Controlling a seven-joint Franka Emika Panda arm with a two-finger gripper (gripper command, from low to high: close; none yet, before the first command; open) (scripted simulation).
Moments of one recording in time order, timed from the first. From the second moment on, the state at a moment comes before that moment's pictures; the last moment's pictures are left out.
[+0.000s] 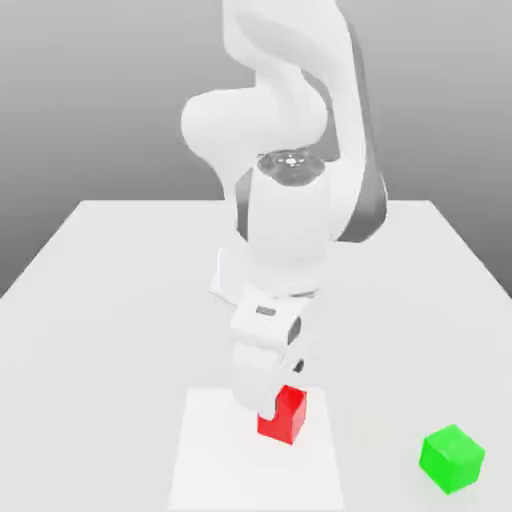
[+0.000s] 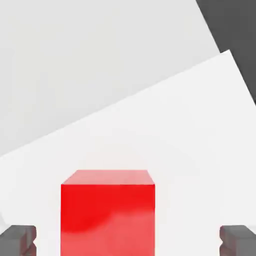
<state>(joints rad) 0.37 0.11 -0.26 -2.77 0.09 2.89 -0.32</state>
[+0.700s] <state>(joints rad) 0.34 0.15 -0.22 -2.76 0.13 2.93 -0.35</state>
